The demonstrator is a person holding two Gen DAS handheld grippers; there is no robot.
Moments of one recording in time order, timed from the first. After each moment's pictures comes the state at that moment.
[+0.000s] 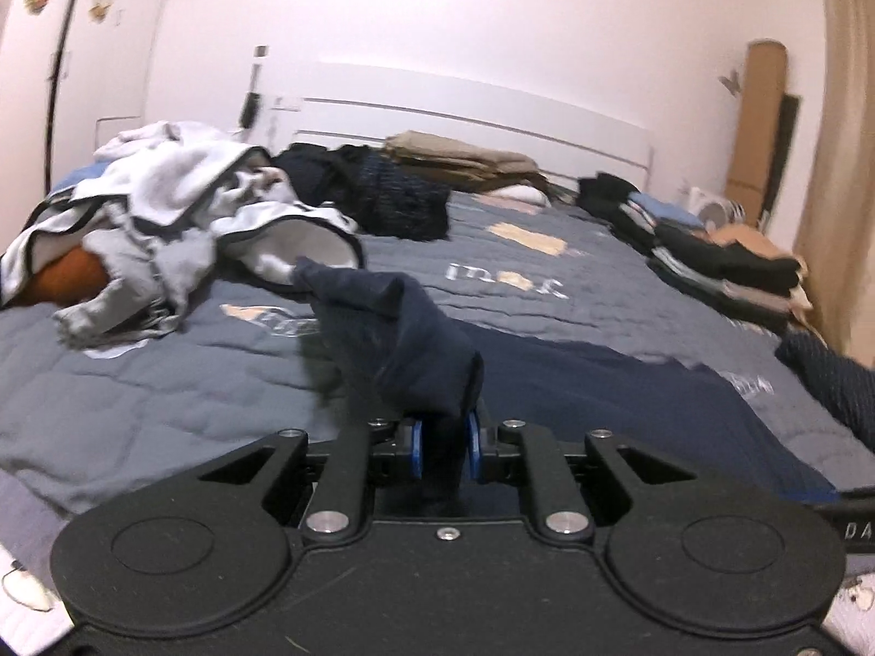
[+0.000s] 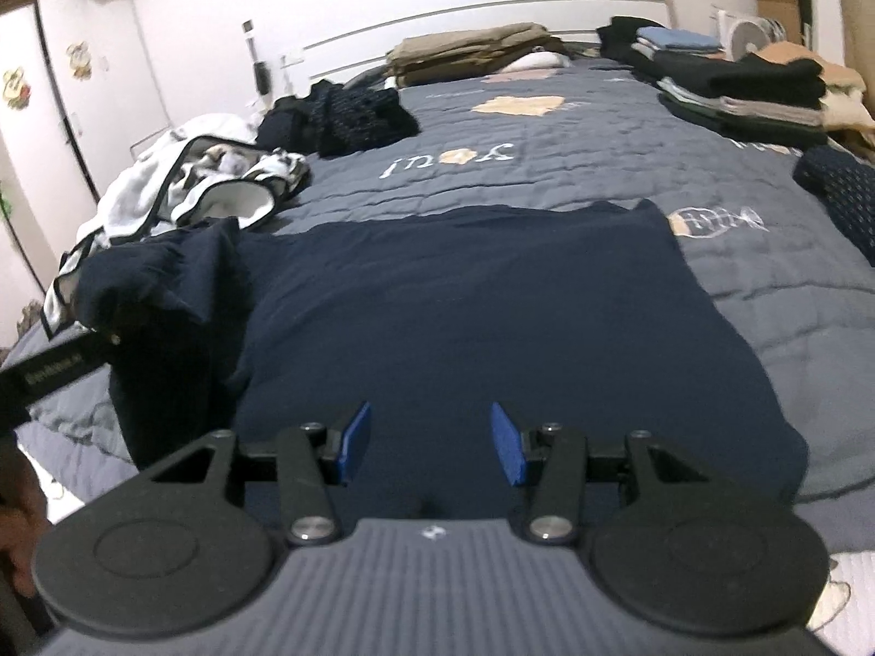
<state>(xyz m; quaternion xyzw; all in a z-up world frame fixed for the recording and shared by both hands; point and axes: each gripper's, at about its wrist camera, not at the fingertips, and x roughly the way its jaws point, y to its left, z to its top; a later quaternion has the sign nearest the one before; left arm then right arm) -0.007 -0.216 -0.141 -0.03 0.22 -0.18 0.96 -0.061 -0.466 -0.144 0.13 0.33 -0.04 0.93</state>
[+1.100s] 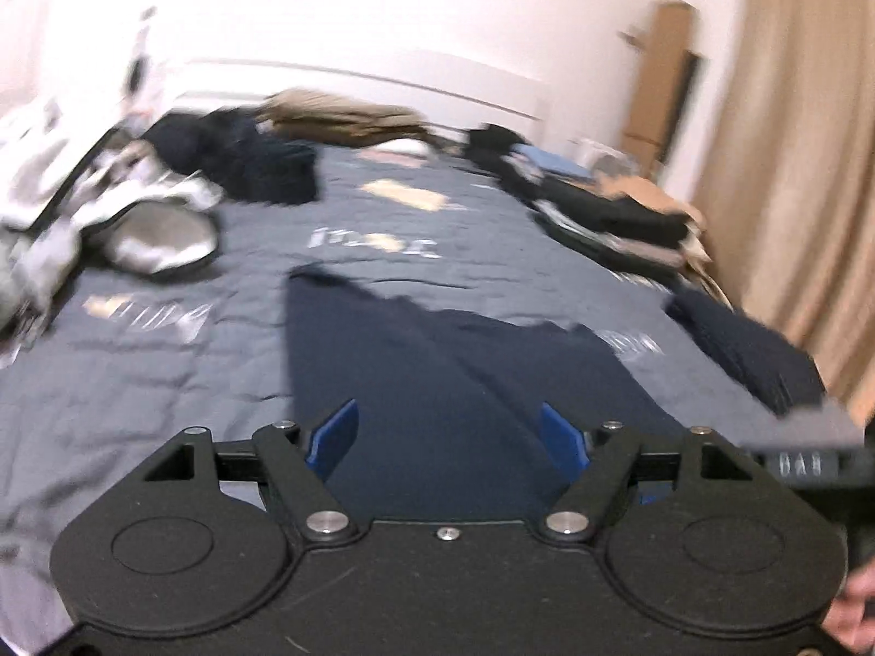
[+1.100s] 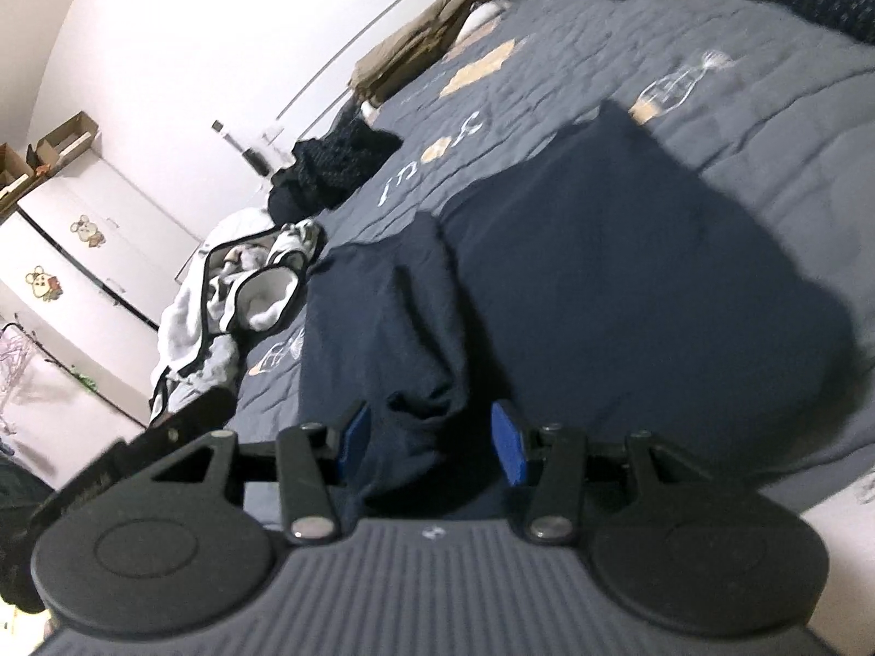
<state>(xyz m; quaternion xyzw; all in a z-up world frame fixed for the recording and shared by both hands) 0.014 -0.240 -0.137 -0.06 0.27 -0.29 0.91 -0.069 -0.523 -0.175 0.37 0.30 0.02 0.88</state>
